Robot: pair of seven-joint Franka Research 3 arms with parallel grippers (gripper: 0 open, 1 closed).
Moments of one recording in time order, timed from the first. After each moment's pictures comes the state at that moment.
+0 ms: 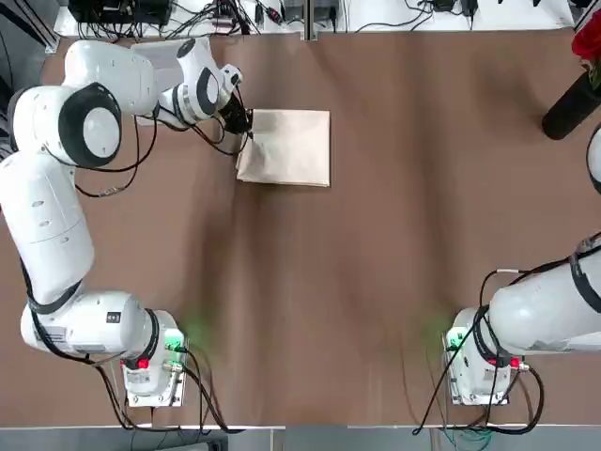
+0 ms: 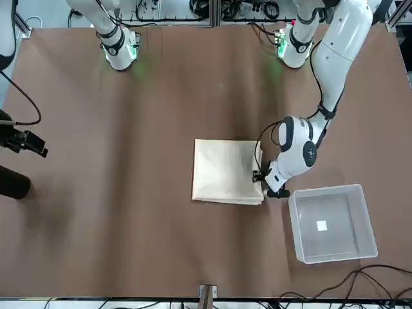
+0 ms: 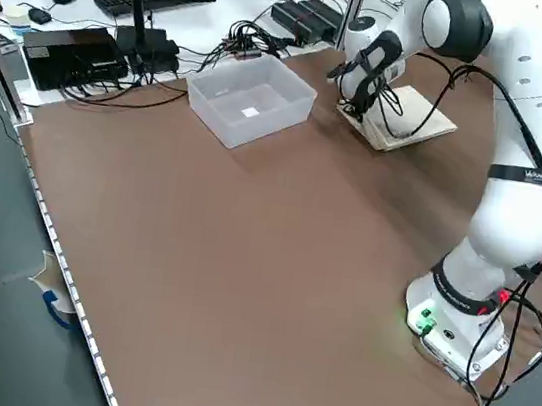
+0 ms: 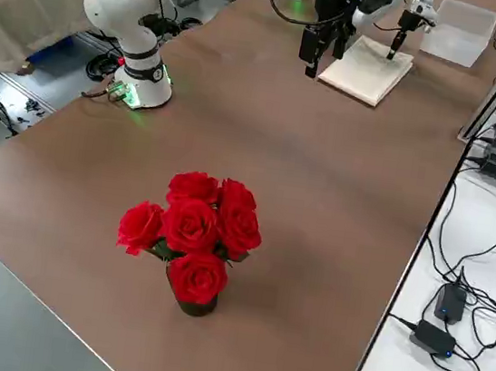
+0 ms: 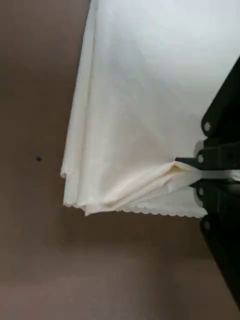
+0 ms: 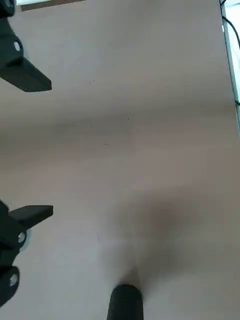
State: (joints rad) left arm -0.04 0.65 -0.35 -1.90 -0.34 2.56 -0.09; right arm -0.03 0.17 -0.02 -1.46 -0.01 1.68 0.09
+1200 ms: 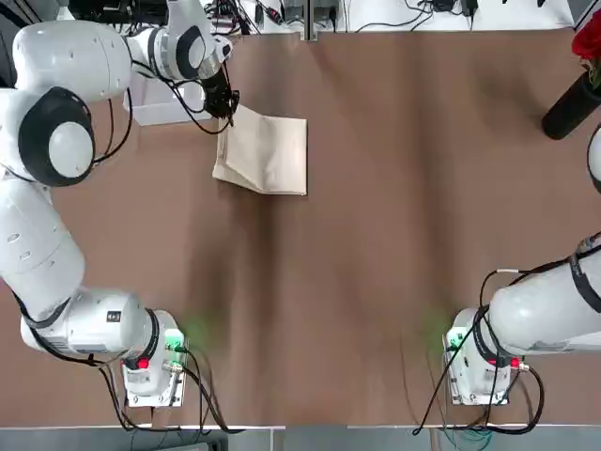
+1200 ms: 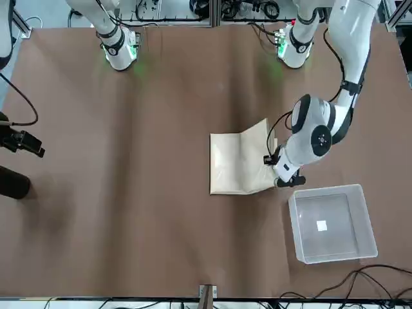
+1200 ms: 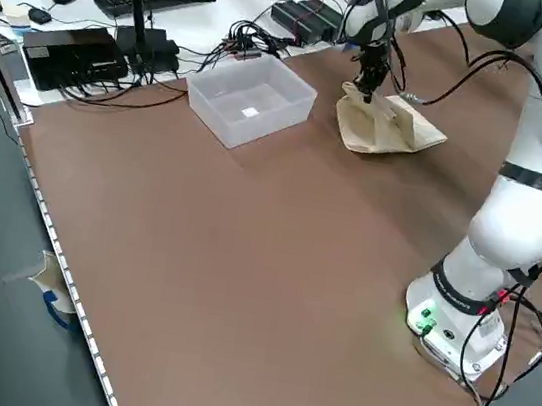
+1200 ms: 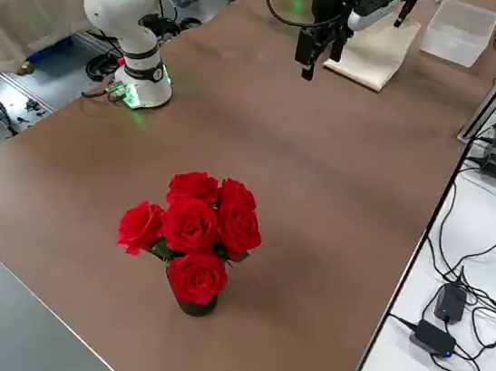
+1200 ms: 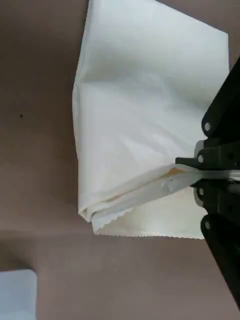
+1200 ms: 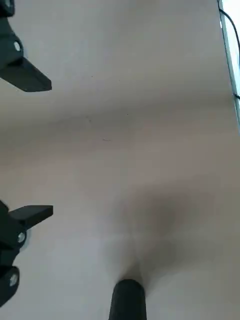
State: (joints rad) left arm -0.04 0.41 -0.35 -1.88 -0.05 2.18 -0.45; right arm -0.03 0.17 -0.05 -1.46 -0.01 1.68 0.09
